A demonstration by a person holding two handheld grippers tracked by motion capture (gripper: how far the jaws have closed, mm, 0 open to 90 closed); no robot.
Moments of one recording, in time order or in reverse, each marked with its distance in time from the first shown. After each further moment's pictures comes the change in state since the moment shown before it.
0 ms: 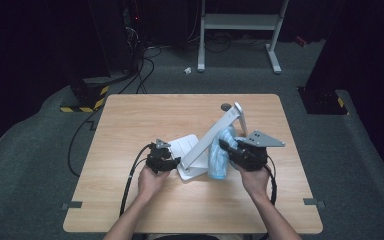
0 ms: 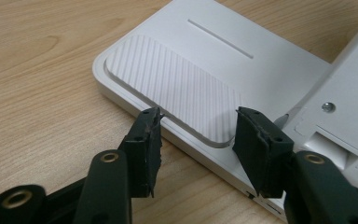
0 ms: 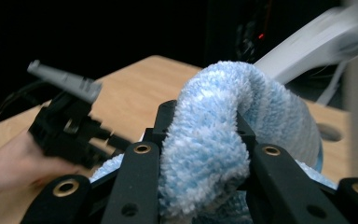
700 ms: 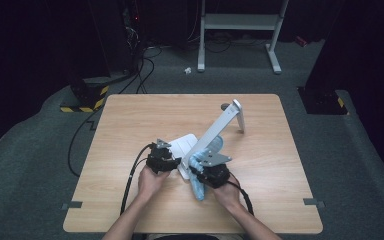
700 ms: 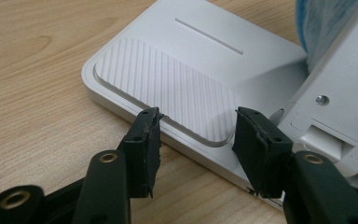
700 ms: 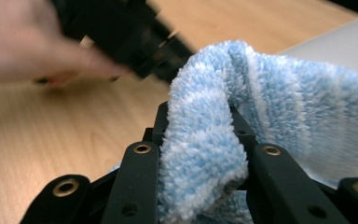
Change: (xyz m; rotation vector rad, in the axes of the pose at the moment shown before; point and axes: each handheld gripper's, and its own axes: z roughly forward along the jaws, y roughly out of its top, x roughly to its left) left arm 0.000 0.000 0.000 0.006 -0.012 0.008; right arm 0.066 -0.068 0.083 0.284 0.117 -0.185
